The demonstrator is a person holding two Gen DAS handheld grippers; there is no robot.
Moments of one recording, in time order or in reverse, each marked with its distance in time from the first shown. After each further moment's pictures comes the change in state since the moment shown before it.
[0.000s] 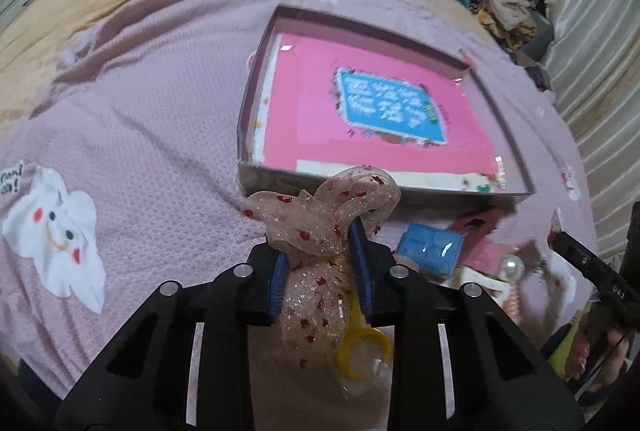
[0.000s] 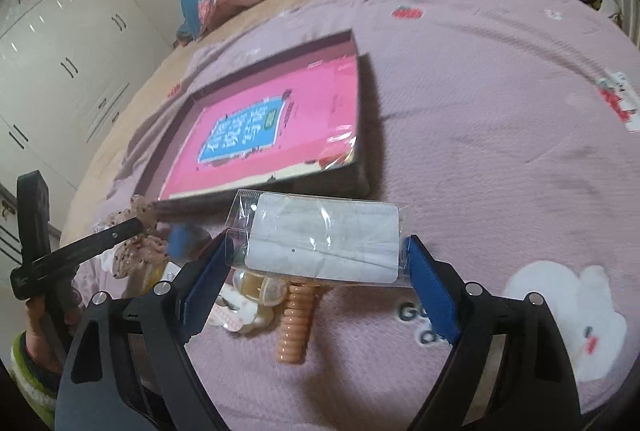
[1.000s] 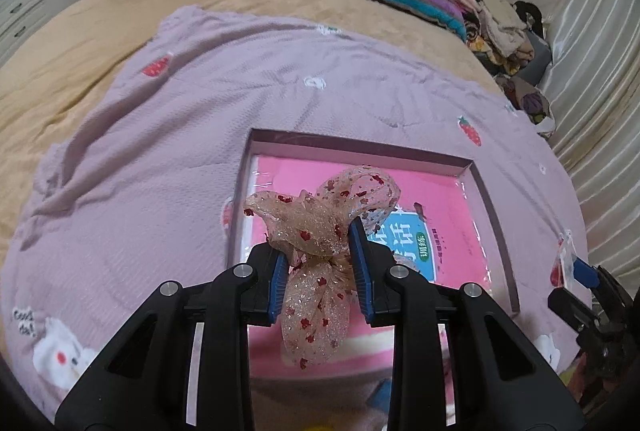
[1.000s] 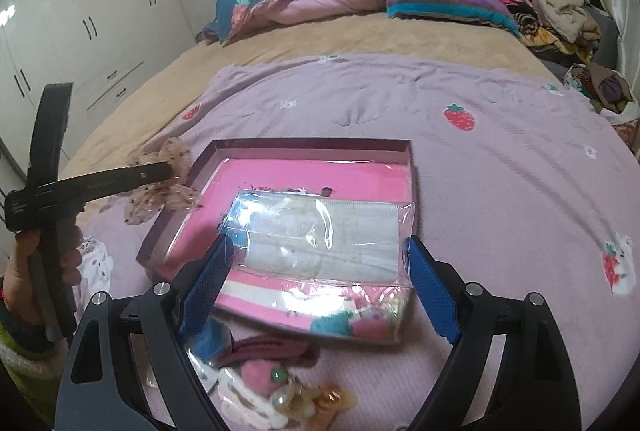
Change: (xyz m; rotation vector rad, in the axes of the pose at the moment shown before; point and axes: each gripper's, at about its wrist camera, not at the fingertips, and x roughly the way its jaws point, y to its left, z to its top) left arm 0.033 -0.018 0.132 0.019 -0.070 -0.004; right arm 0.031 0.069 0.105 -0.246 -0.054 -0.060
